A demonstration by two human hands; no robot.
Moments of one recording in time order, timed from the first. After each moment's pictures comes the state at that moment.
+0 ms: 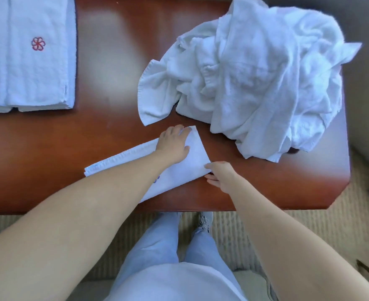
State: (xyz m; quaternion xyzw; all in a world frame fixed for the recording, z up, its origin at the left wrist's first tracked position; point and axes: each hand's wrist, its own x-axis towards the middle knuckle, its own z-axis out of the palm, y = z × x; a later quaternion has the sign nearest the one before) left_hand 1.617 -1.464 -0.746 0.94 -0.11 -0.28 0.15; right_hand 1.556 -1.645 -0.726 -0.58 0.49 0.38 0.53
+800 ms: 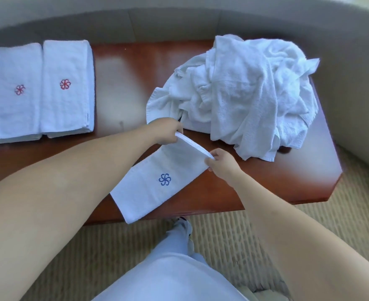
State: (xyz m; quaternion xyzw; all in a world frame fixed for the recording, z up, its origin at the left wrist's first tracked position) left_hand 1.675 -1.410 -0.635 0.92 -0.24 -0.31 0.10; right_hand 1.547 -1.628 -0.653 -0.84 0.21 0.28 0.41
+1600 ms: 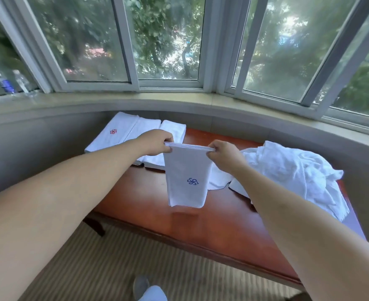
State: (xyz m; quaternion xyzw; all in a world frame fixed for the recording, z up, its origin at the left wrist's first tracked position) left_hand 1.495 -1.186 -0.372 0.98 -0.02 -0.07 0.16; right_hand 1.530 -1.457 -0.393 -0.94 -0.16 0.06 0.29
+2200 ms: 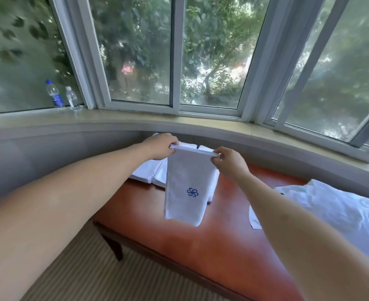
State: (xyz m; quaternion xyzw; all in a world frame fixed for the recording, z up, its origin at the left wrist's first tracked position) left_hand 1.498 -0.946 -0.344 0.99 0.00 0.01 0.14; right_hand 1.548 -1.216 -0.362 -0.93 -0.21 0.01 0.31
